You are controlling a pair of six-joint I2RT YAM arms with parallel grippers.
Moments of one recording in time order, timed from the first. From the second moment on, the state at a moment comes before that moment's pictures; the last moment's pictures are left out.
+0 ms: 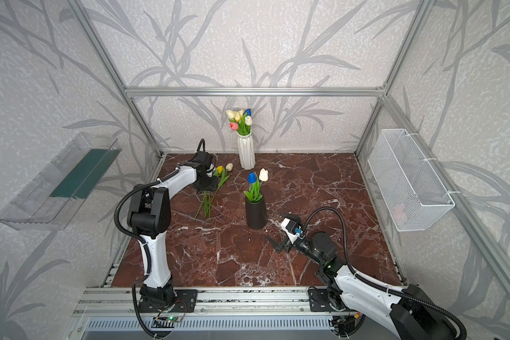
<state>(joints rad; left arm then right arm) -0.18 2.10 1.62 -0.71 -0.14 -0.12 0.68 0.88 0.08 0.82 -0.26 -0.12</state>
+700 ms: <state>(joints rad) -0.18 2.21 1.73 -0.79 -0.20 -0.10 0.68 0.86 0.08 0.81 -0.26 -0.13</state>
